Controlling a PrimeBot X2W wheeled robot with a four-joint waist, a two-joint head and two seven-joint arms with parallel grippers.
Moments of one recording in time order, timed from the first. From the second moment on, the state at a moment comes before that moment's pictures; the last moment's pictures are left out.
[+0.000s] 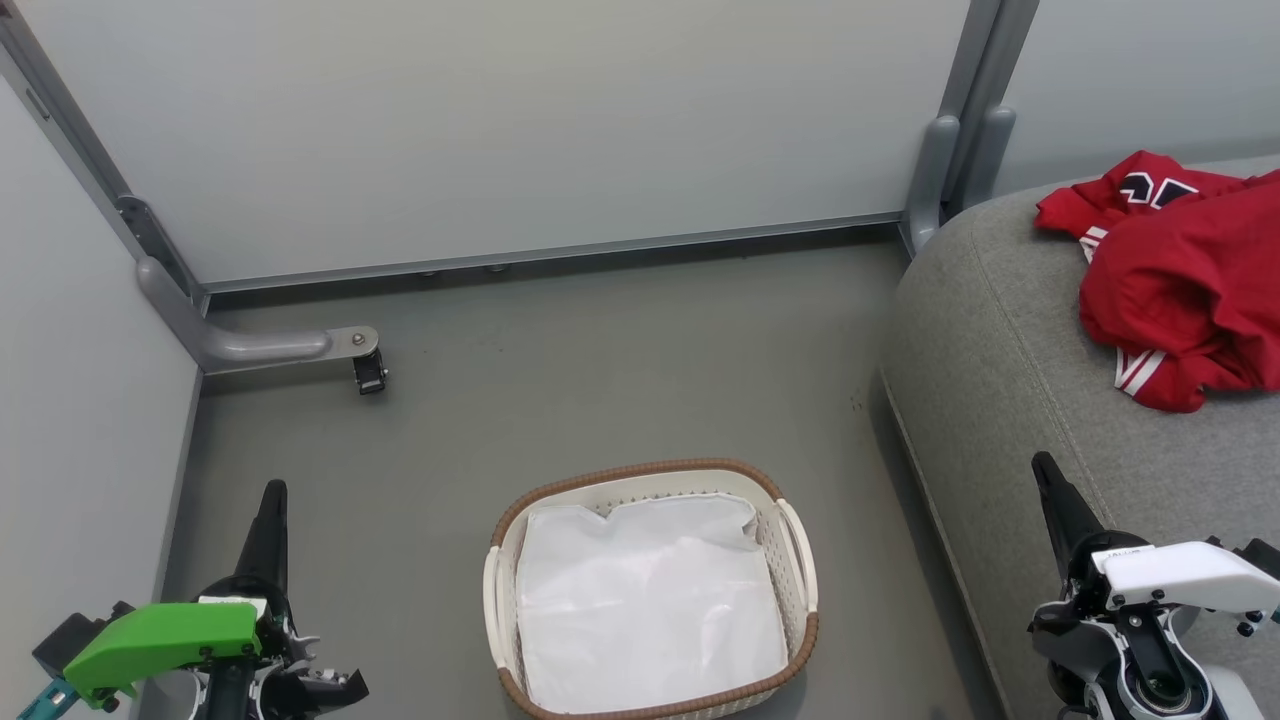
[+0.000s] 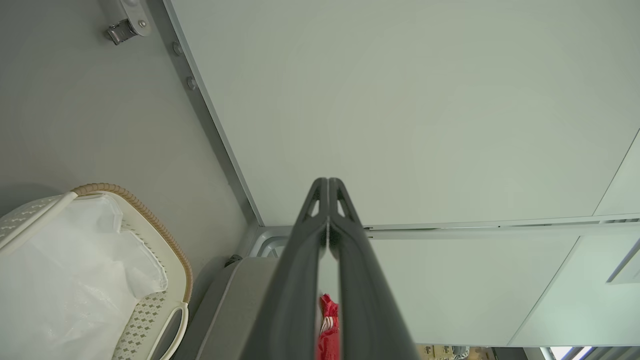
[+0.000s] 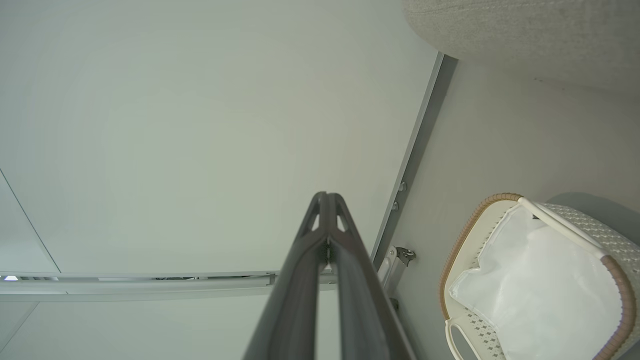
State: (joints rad) left arm -0.09 0.05 0.10 0.25 -1.52 -0.12 0.09; right arm -0.12 -0.05 -0.10 0.26 1.50 0.13 0.09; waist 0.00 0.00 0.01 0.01
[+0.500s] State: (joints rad) left arm -0.10 0.05 0.11 0.25 -1.61 -0.13 0.11; right arm -0.11 -0.05 -0.11 0.25 1.61 0.13 0.12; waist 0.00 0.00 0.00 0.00
